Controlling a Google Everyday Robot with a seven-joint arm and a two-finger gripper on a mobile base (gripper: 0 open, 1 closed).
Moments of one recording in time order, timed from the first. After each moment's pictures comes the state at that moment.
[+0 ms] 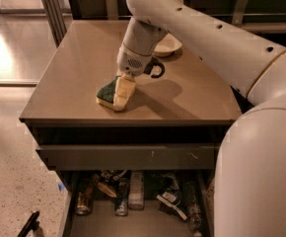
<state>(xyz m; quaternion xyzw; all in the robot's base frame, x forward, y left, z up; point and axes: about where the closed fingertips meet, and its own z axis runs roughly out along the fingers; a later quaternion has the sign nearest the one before) 0.612 0.055 0.813 -0.69 0.69 0.16 0.12</state>
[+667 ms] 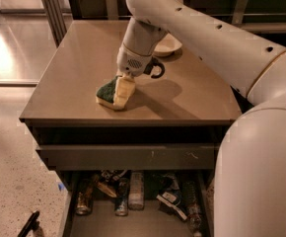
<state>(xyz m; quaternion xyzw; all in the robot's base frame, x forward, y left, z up) 0.612 0.055 0.813 -0.69 0.69 0.16 0.12</state>
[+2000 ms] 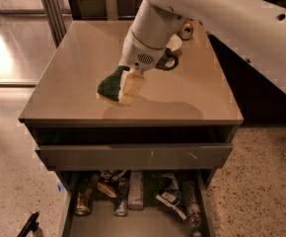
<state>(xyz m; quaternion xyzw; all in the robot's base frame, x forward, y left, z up) 0.564 0.043 0.881 -0.72 0.66 0.10 0.20</state>
